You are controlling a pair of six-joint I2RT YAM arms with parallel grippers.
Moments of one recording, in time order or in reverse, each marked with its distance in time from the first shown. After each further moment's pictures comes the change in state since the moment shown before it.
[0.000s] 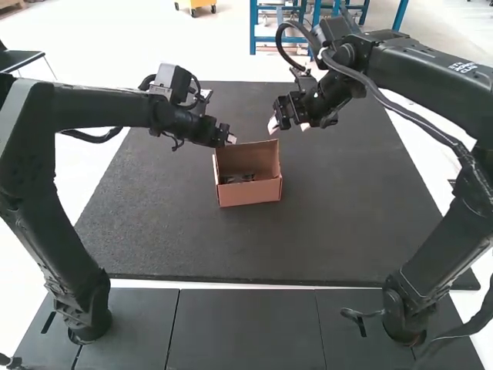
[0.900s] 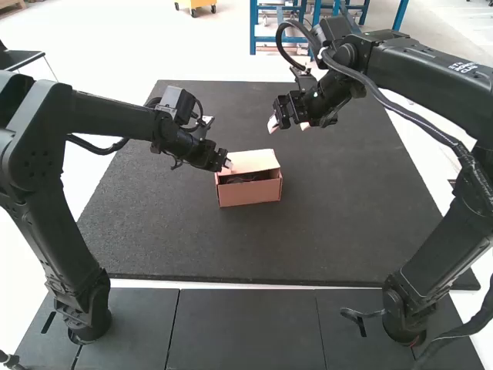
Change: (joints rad) left arm -0.004 0.042 -0.095 -0.029 0.007 0.024; right arm 0.000 0.000 0.000 0.010 0.000 0.005
